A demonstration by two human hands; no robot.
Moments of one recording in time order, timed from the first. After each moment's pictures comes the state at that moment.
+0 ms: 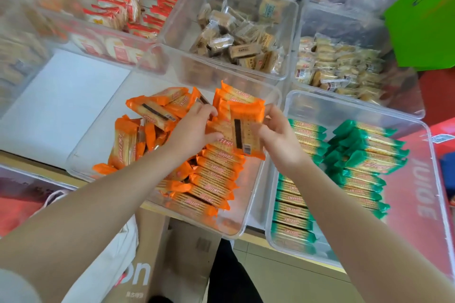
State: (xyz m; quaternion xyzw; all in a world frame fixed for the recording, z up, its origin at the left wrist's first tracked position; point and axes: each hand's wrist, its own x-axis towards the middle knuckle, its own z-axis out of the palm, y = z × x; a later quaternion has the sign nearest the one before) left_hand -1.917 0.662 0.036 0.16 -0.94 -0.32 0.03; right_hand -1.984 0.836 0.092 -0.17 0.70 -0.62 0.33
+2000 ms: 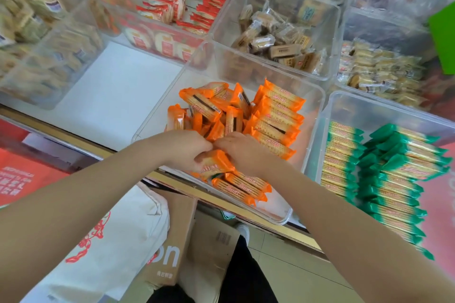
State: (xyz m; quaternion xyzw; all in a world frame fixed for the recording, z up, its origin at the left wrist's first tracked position) left_hand -1.823 0.597 0.071 -0.05 -0.95 -0.16 -0.26; right_hand -1.918 0.747 0.048 -0.60 0.77 -0.04 0.21
